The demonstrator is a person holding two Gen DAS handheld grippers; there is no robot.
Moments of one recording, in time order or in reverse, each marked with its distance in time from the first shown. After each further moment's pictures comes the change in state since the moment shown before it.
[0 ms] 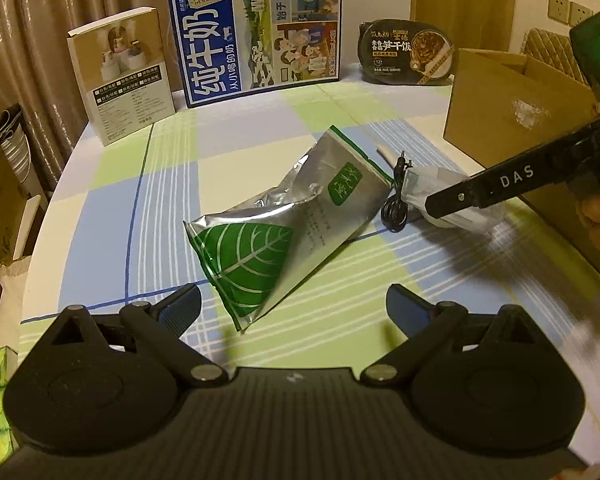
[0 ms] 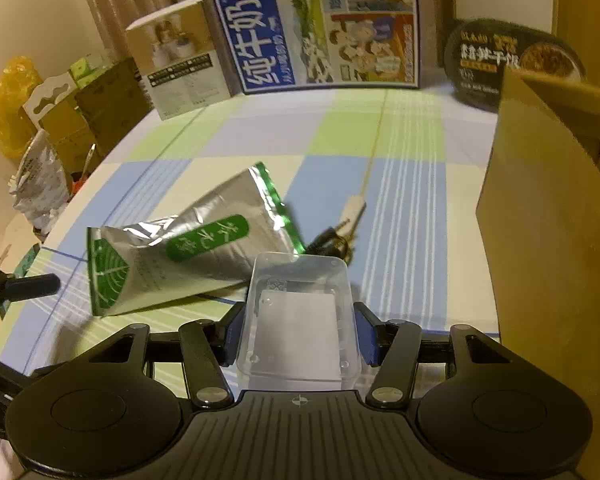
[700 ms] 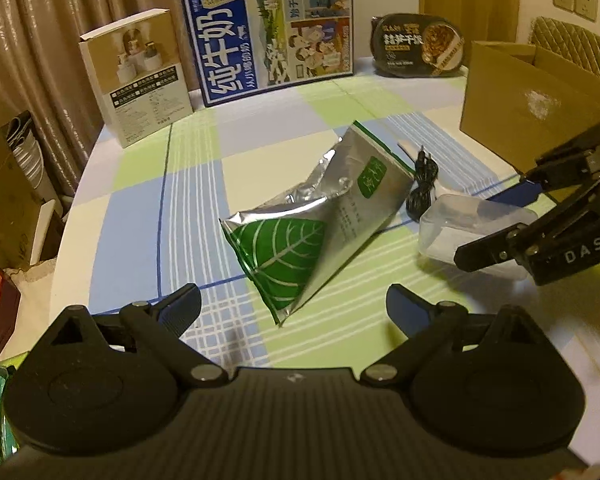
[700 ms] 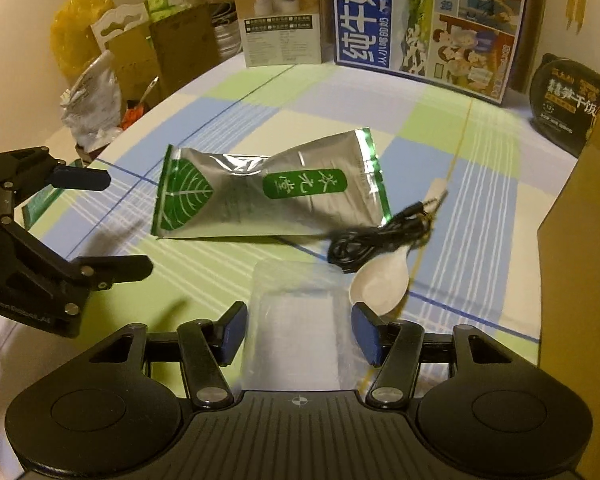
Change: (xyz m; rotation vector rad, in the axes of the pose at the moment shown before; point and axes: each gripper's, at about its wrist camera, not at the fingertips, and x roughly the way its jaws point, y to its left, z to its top) left arm -0.007 0.015 -0.002 0.042 0.018 0.037; right arm 0.000 0.045 -0.025 -0.245 0.080 0.069
